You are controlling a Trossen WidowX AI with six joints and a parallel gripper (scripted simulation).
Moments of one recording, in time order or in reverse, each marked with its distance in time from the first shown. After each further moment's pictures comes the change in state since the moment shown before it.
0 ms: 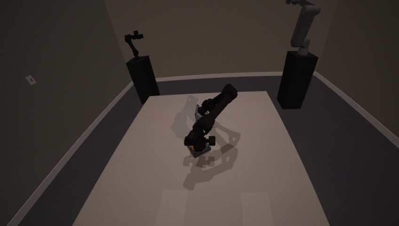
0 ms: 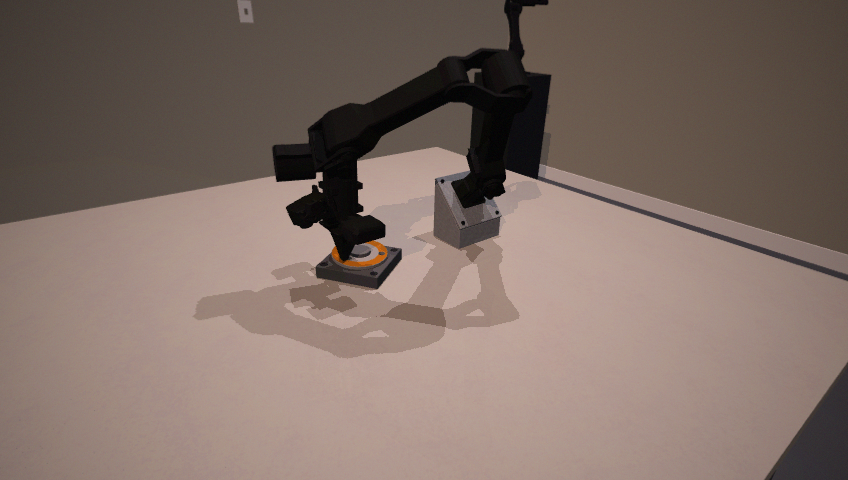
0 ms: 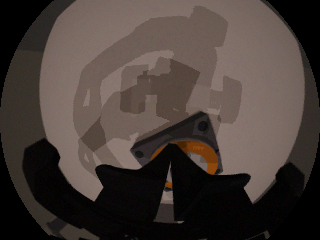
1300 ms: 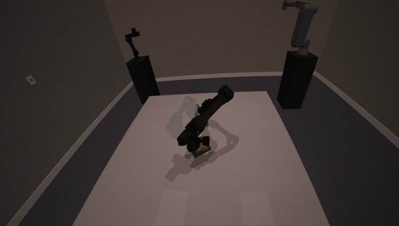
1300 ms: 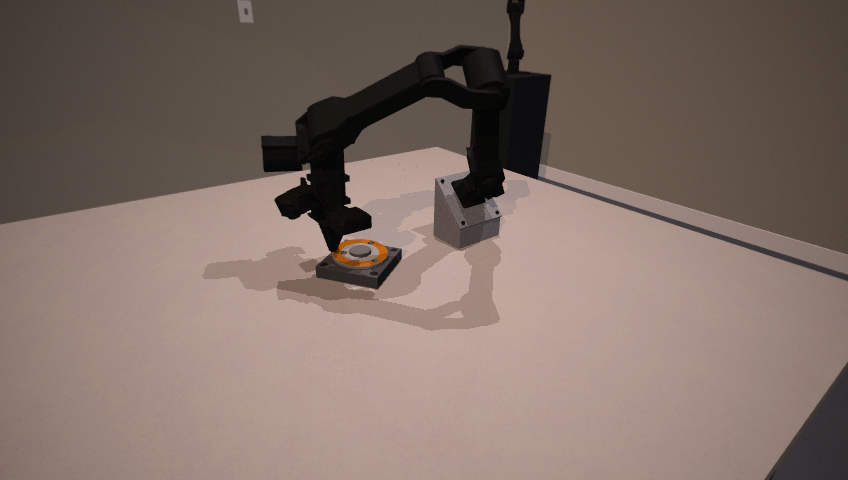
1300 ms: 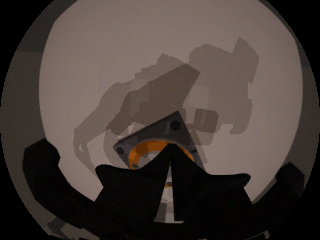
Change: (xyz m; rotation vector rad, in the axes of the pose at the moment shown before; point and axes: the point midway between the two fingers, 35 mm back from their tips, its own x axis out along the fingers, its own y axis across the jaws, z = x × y) arm -0.005 -0.036 0.004 0.000 -0.002 -0.003
